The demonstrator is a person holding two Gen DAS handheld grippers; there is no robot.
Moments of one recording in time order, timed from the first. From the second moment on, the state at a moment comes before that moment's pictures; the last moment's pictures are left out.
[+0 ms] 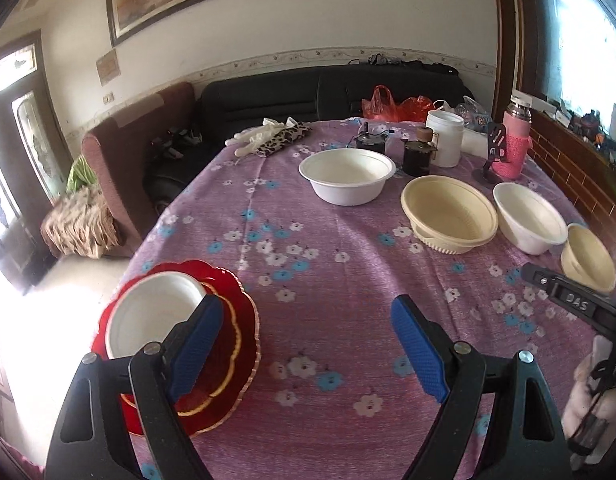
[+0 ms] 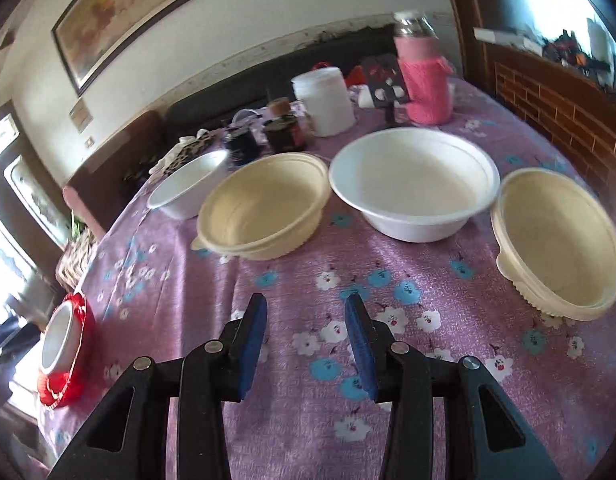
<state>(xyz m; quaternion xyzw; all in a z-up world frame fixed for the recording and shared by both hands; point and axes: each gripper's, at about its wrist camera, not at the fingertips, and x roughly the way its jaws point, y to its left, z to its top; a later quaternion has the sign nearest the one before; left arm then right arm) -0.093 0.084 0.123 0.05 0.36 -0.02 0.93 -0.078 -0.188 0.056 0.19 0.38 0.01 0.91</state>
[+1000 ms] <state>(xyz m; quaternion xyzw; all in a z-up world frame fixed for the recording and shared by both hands) -0.052 0.108 0.103 -0.07 0.43 -0.08 0.90 -0.004 -0.180 0.021 0.32 0.54 0.10 0.77</state>
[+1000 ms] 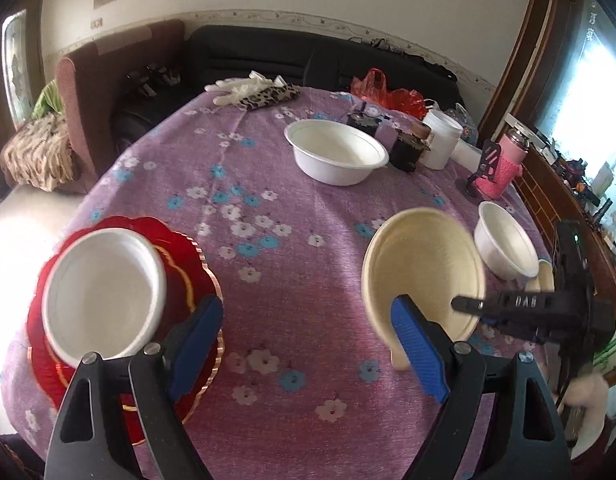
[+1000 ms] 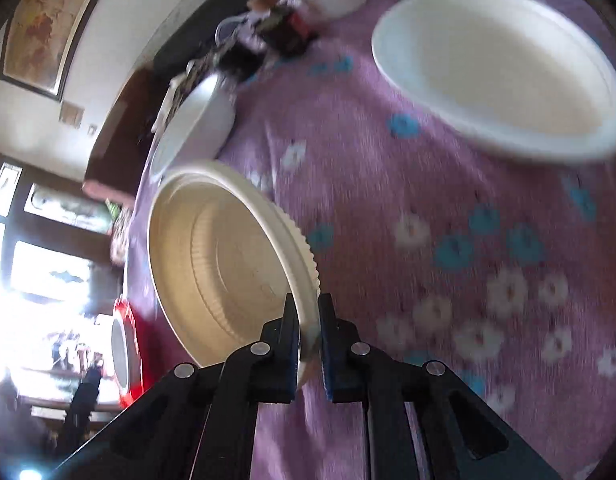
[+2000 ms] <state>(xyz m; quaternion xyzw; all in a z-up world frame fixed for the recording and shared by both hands) -0.057 0.099 0.090 -0.06 0.44 -0.06 0.89 -0.052 -0.103 0.066 0.20 0.46 0.16 0.85</state>
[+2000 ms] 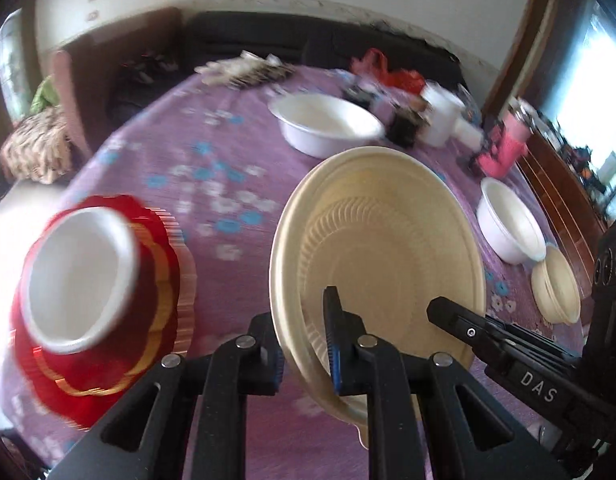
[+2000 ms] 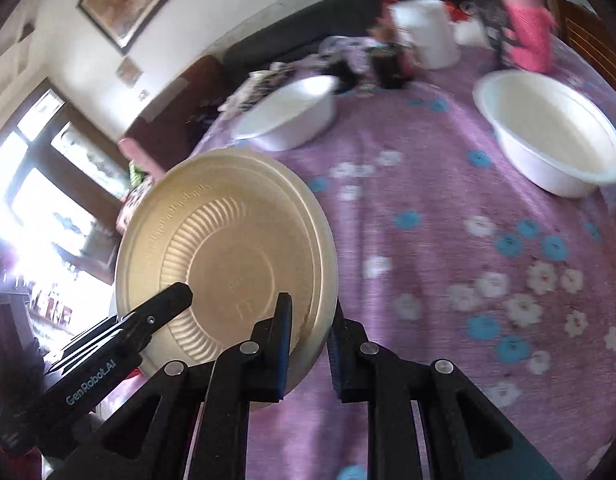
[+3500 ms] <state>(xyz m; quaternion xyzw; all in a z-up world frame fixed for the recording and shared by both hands) -0.106 0.354 0.122 -0.18 0.37 0.14 0.90 0.003 0.142 0.075 0.07 0.49 0.25 0.83</state>
